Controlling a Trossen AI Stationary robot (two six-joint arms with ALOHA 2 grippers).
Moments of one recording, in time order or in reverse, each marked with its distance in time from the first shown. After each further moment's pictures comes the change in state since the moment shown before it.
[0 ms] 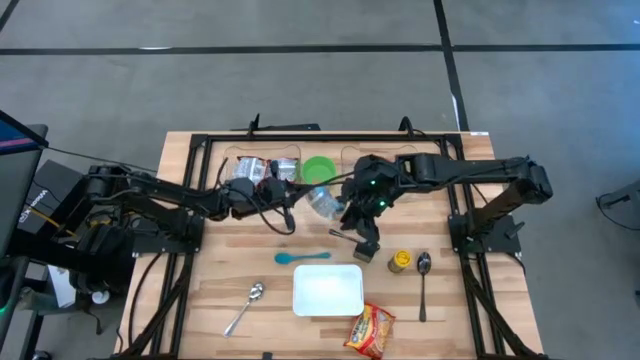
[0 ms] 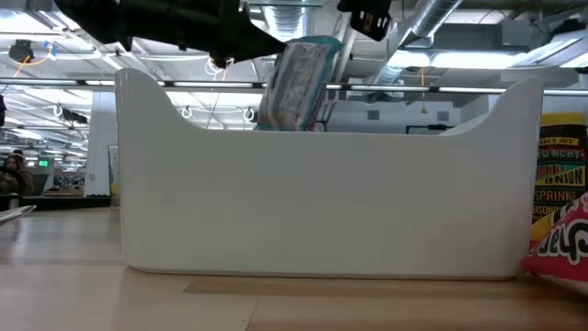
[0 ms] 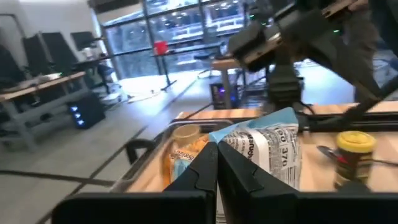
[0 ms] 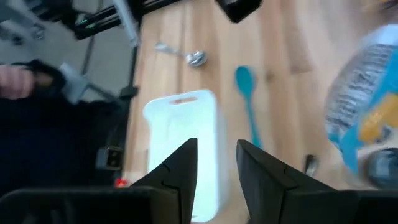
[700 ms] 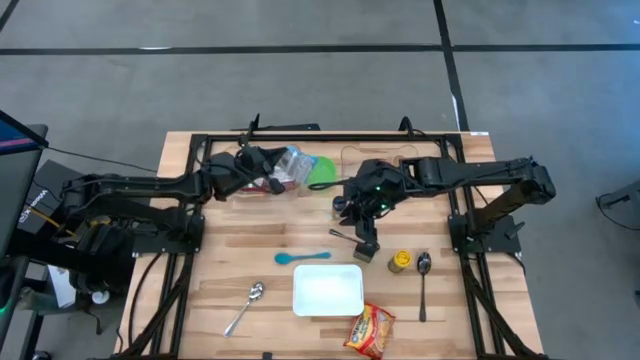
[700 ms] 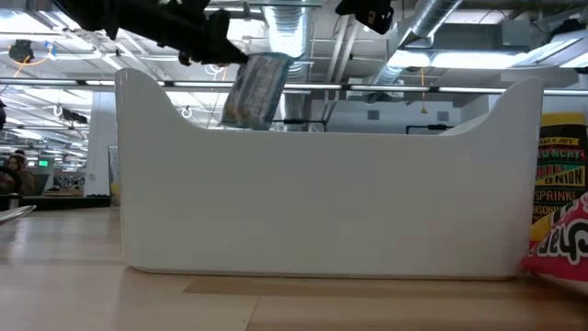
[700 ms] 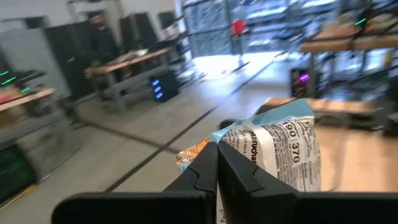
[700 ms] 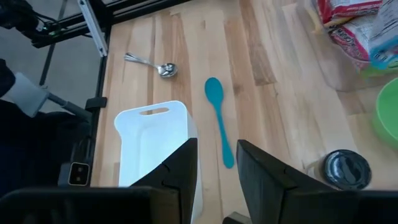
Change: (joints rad) left arm 0.213 -0.239 0.000 -0.278 -0.138 -0.001; right arm 0.034 -0.019 0.000 0.002 0.180 0.000
